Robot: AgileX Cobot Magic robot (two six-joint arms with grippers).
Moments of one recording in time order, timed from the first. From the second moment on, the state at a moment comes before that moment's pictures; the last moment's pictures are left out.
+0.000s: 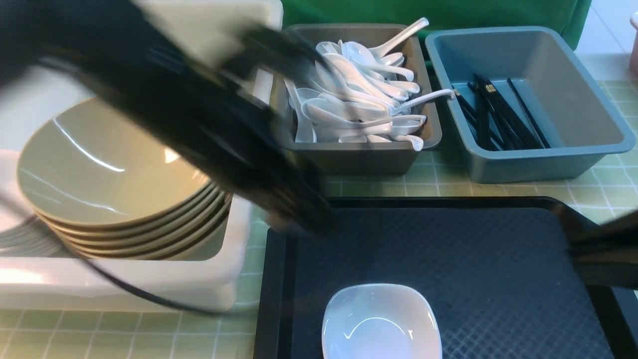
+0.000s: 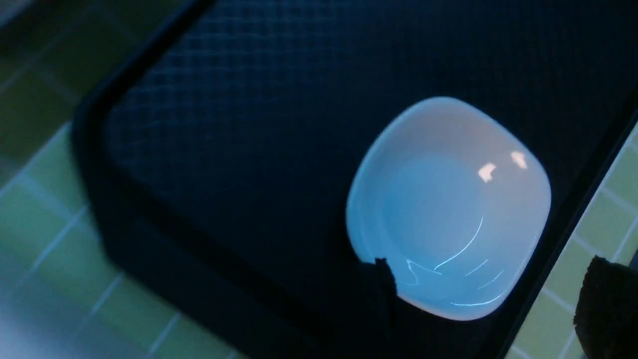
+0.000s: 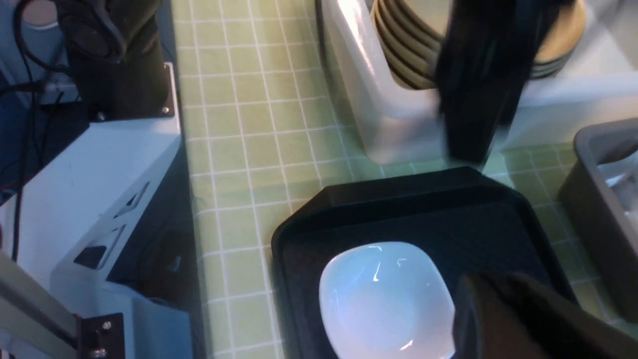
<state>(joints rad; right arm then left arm) 0.57 0.82 -1.16 0.47 1.00 -0.73 -0.59 1.56 -1.31 -0.35 1.08 0.54</state>
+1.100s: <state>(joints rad) 0.57 0.78 -1.12 0.43 0.91 -0.73 -0.54 1.94 -1.49 -0.44 1.21 0.75</state>
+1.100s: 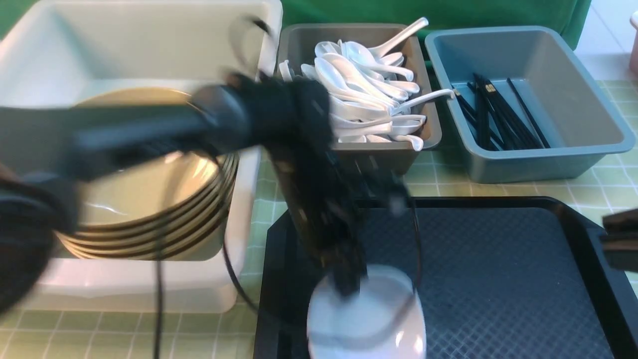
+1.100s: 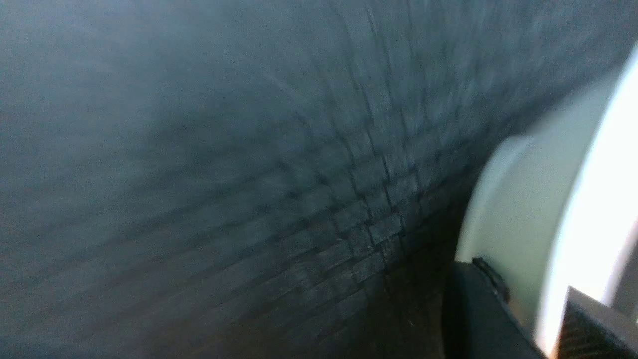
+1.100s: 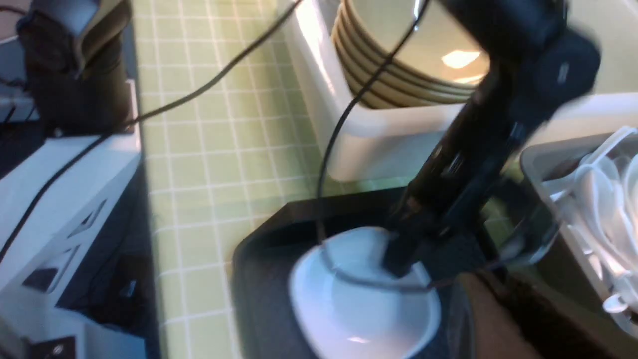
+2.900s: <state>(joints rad) 0.66 1.46 -1.47 0.84 0.94 -1.07 0.69 1.55 -1.27 -0.27 1.07 0.10</state>
